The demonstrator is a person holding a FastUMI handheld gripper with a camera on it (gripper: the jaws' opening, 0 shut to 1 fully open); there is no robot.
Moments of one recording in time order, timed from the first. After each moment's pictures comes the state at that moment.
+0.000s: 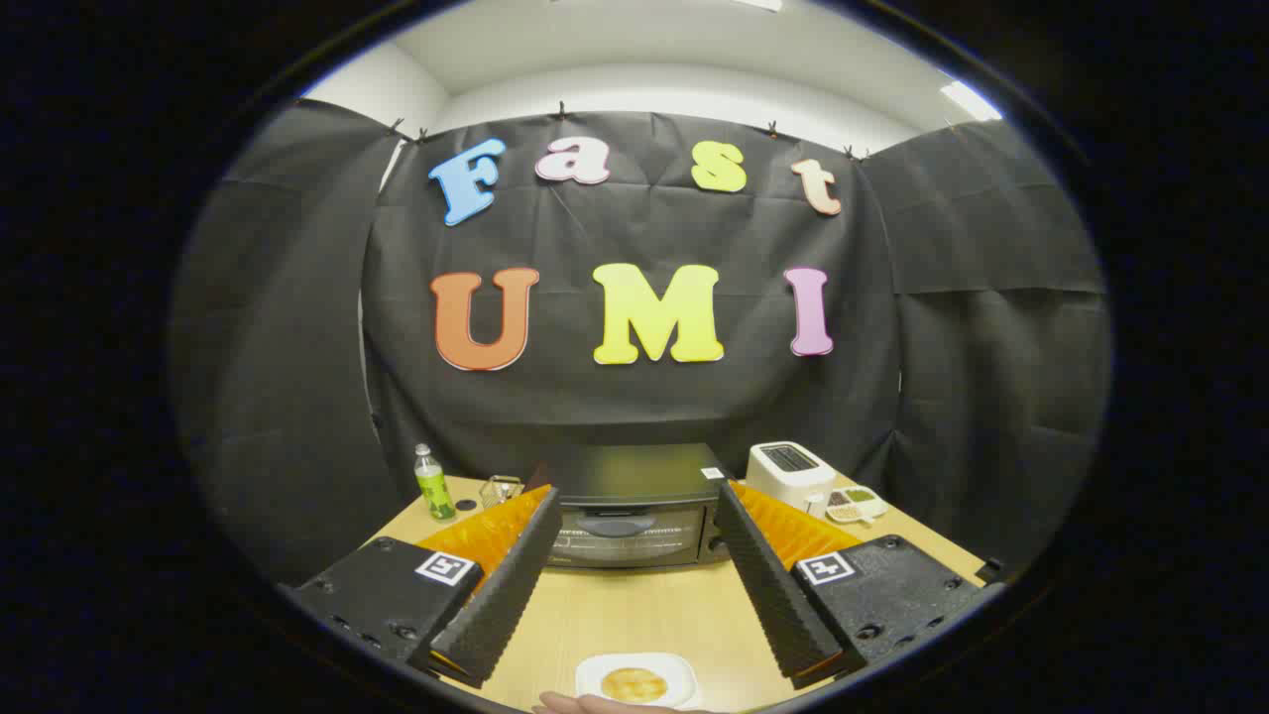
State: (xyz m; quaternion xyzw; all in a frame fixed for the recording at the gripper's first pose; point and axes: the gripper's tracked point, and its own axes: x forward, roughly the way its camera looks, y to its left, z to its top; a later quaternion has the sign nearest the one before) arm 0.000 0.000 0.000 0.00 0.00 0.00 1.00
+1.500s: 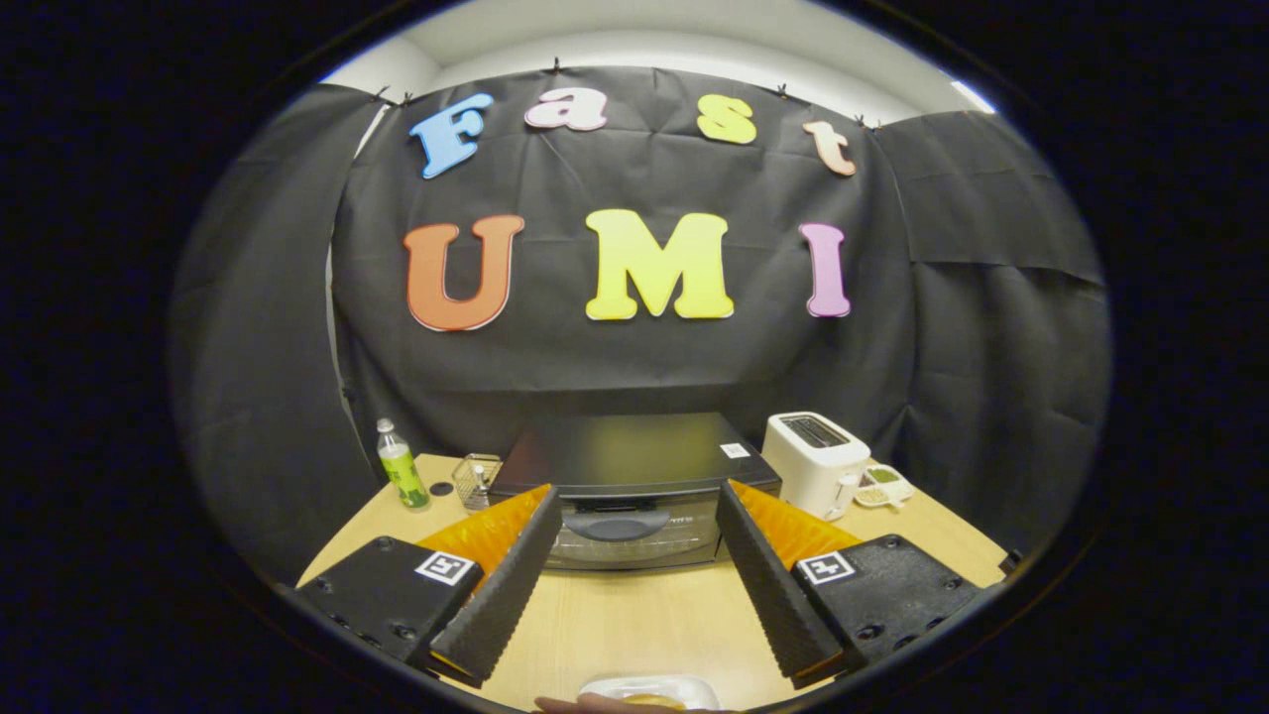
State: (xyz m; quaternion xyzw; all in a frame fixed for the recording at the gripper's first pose) arm 0.123 0.012 -0.051 -0.01 0.06 -0.02 1.00
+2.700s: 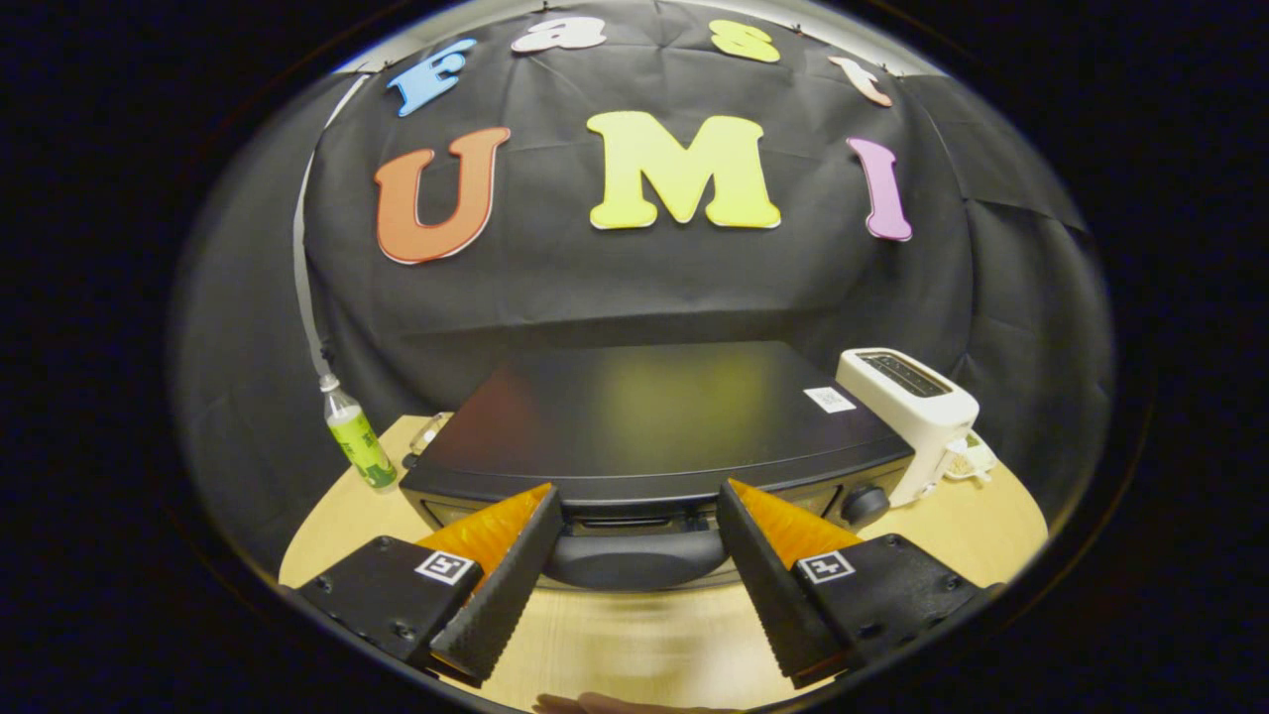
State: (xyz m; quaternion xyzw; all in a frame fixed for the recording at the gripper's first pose) arm 0.261 0.025 -0.141 0.01 0.15 0.02 0.99
